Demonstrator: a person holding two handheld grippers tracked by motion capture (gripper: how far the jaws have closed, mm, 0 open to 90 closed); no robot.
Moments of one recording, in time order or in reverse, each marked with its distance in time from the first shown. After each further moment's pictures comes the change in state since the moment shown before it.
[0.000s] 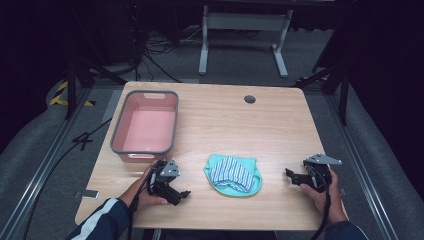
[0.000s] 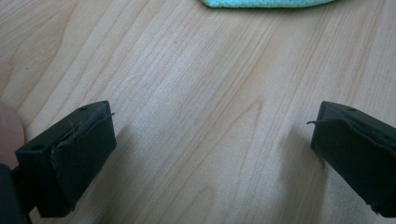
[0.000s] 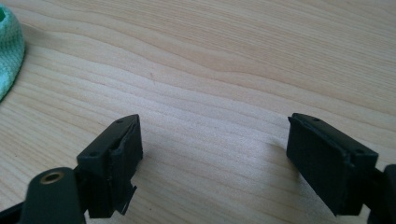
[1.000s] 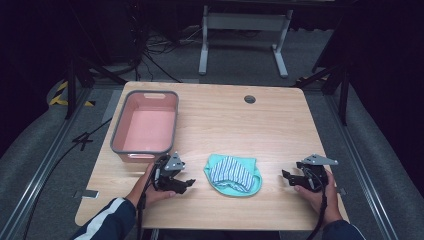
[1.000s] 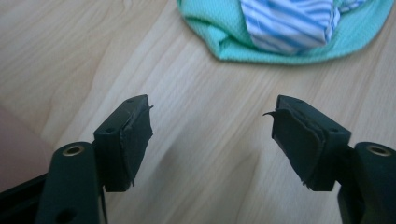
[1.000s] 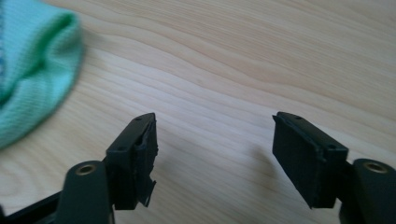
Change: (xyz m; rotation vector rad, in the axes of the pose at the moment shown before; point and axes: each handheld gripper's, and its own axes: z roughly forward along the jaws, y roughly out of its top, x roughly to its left) left arm -0.006 0.032 -0.004 -0.045 0.063 -0.029; right arm 0.020 0.008 -0.006 0.007 0.058 -0.058
